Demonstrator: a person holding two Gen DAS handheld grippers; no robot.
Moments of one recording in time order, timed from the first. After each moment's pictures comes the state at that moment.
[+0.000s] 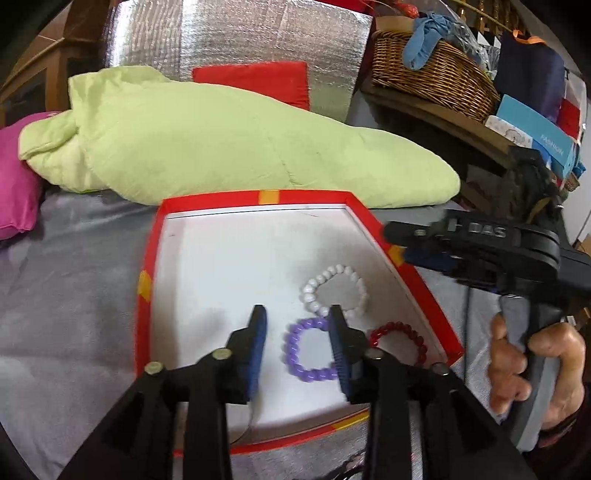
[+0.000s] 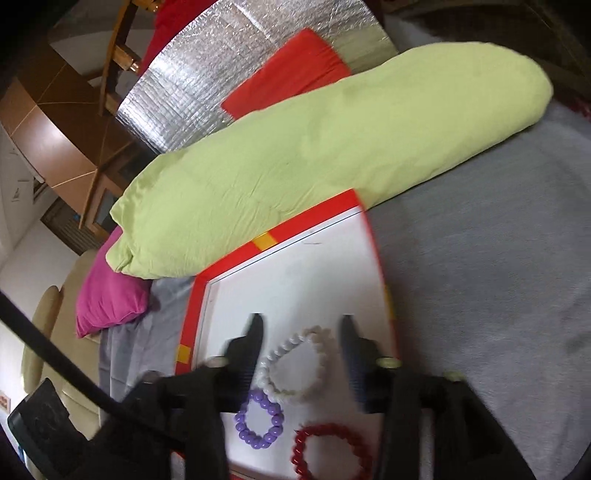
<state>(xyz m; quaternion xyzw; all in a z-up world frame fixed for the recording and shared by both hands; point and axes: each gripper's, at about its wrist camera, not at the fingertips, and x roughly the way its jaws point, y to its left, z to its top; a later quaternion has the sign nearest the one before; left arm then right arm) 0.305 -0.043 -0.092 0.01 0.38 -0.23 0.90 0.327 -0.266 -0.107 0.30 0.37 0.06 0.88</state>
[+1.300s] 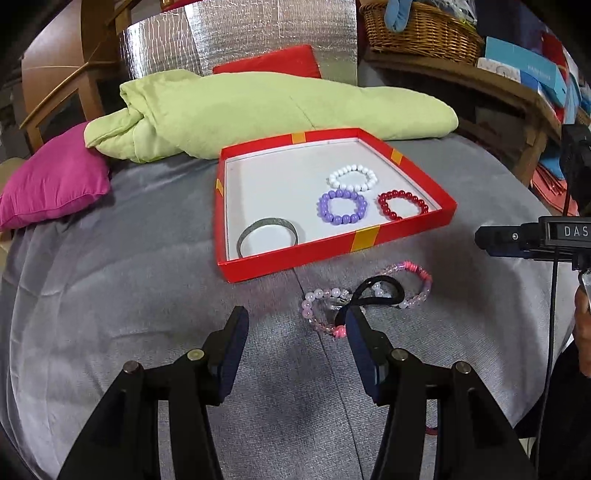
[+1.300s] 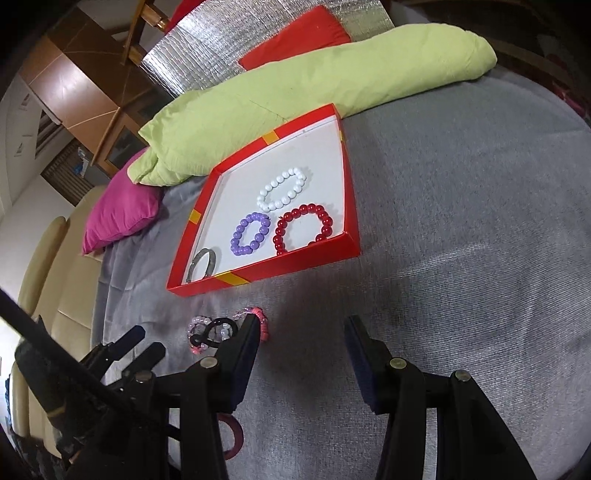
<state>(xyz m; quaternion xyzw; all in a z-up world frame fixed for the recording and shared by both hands) 0.175 -0.004 -0.112 0.11 0.39 -0.16 0.90 0.168 -0.251 -0.127 0.25 0.44 0.09 0.86</state>
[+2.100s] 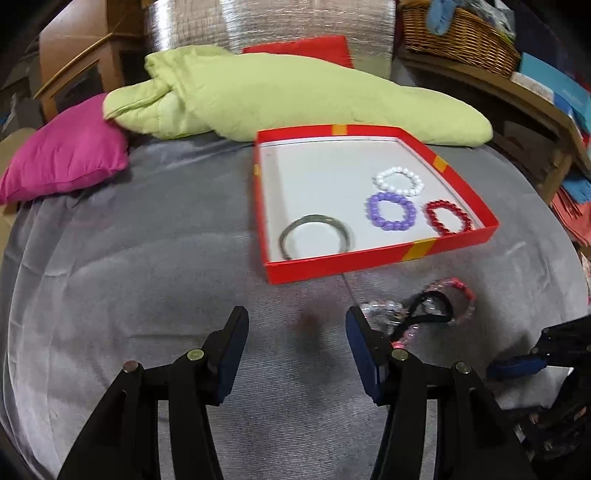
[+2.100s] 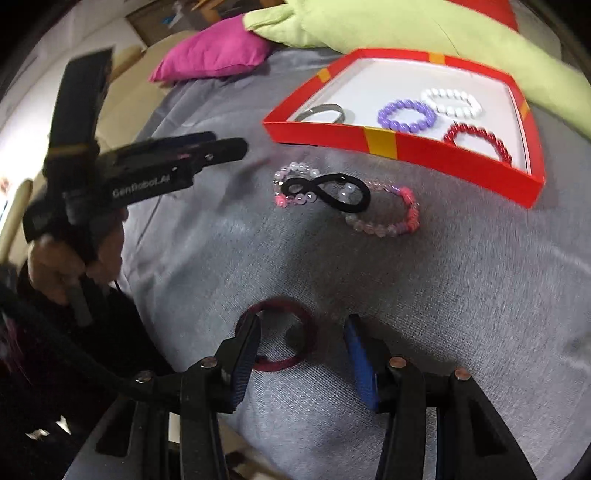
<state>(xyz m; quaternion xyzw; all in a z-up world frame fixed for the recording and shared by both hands) 0.207 0.023 -0.113 0.09 0.42 -0.13 0.90 0.136 -0.139 -0.150 -0.01 0.52 0.28 0.81</state>
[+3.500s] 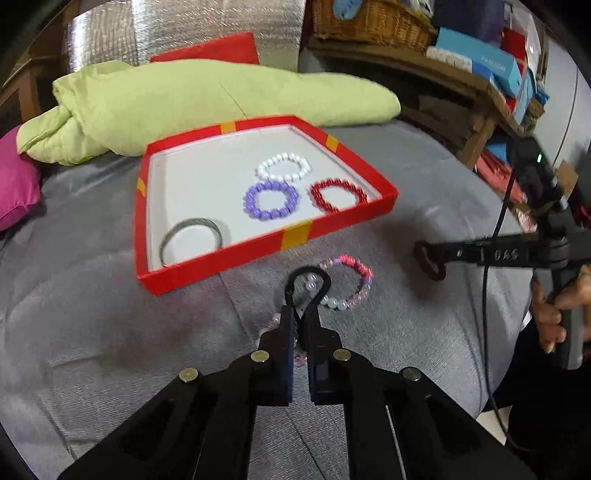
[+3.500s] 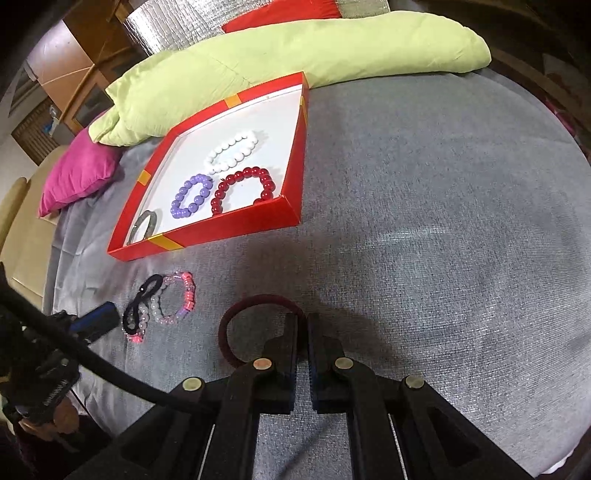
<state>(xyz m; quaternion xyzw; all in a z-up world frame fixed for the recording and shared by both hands) 0.190 -0.018 -0.116 0.09 0.41 -0.29 0.86 0.170 -0.250 -0.144 0.16 0.50 0.04 0.85</state>
